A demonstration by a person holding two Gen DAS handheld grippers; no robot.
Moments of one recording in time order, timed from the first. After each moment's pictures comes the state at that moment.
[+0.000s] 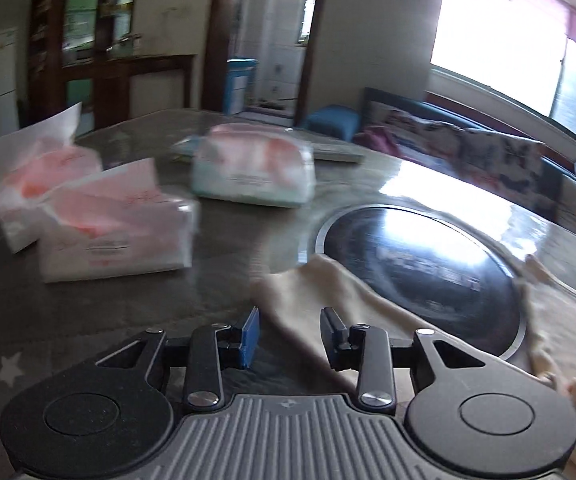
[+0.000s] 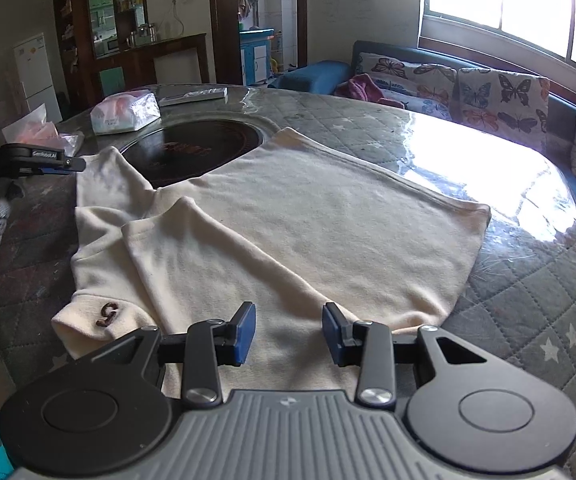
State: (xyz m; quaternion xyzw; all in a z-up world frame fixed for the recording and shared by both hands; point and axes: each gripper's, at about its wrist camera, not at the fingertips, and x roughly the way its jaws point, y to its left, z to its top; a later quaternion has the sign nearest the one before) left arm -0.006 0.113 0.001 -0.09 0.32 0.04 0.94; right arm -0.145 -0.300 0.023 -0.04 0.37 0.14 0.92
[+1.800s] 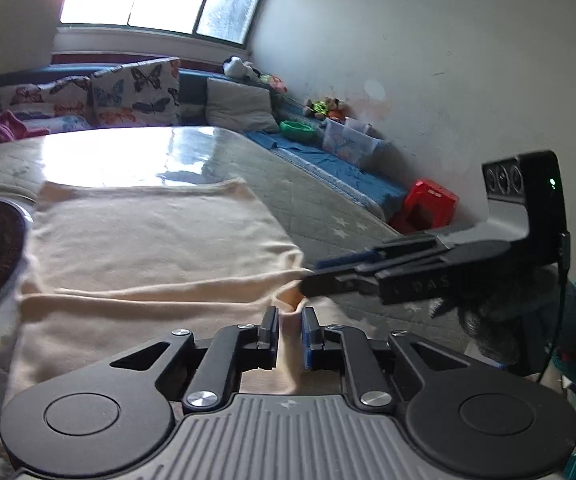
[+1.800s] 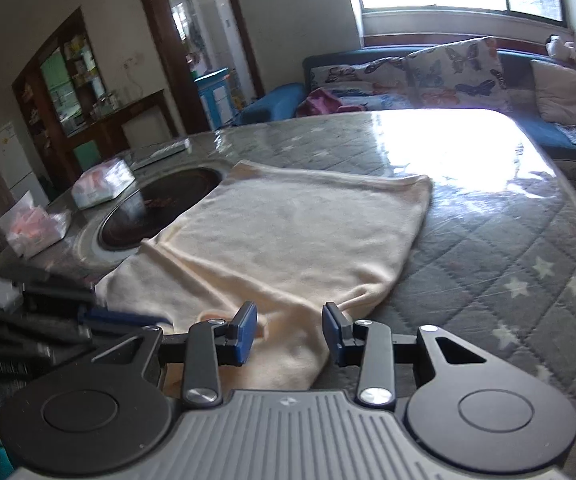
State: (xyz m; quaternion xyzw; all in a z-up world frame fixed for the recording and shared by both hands) left arm -0.096 -0.097 0.027 0.01 0.31 -0.47 0.82; right arm -0.168 -0.348 0.026 0.08 0.35 0.11 0.93
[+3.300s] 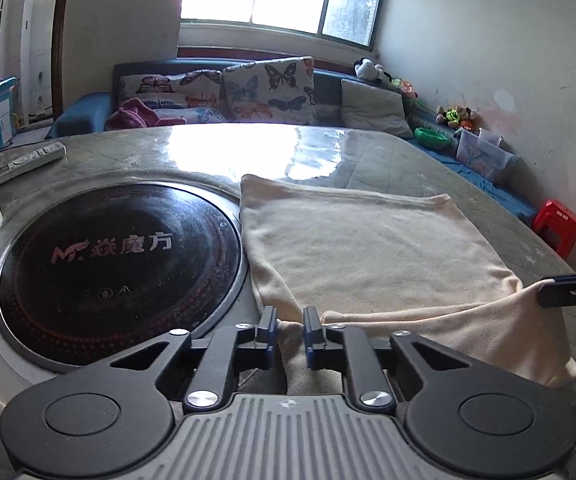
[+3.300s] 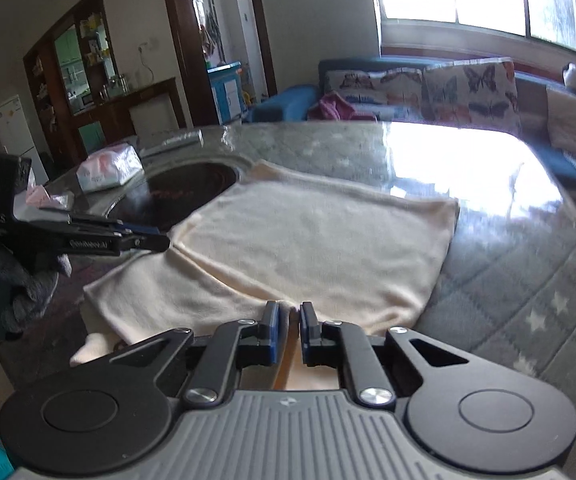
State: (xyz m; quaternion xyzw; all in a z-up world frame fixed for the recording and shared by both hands) left arm -0.010 -0.037 0.008 0.03 0.32 -0.31 0.89; right arm -0.159 -0.321 0.043 0.04 0.33 0.11 0.94
